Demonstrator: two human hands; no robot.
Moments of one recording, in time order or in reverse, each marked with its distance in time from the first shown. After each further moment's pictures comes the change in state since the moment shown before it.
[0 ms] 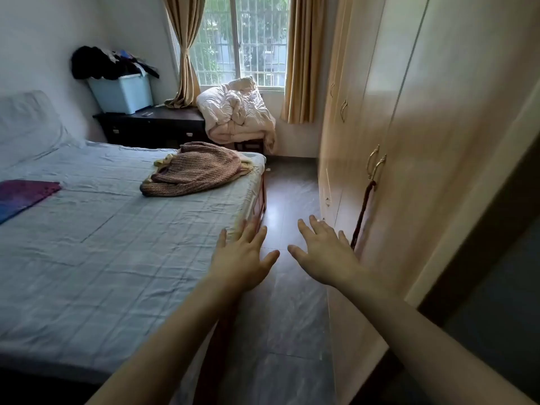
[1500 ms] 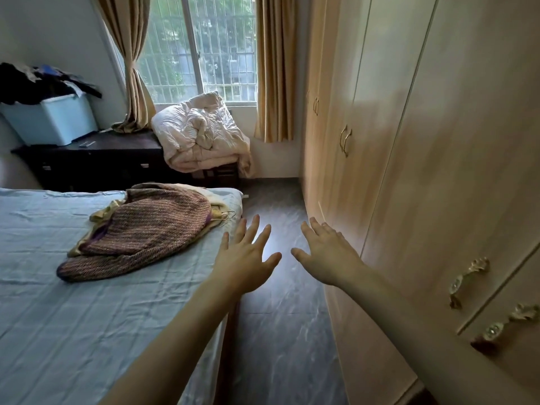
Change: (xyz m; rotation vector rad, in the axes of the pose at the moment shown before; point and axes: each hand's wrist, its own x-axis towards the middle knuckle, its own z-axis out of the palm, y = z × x) left_hand 0.527 -0.073 -0.021 0.058 0.004 0.143; right_hand 0.495 0.093 -0.031 -0.051 0.020 0.117
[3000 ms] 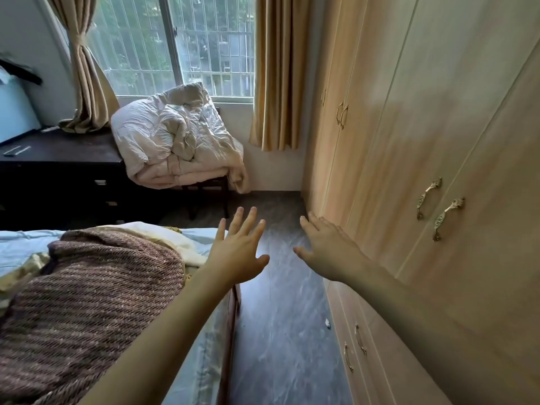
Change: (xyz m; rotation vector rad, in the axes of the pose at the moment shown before) left_hand 0.566 -0.187 0.013 0.091 -0.029 0.066; right_hand 0.578 0.039 0.007 -0.017 -0.015 -0.051
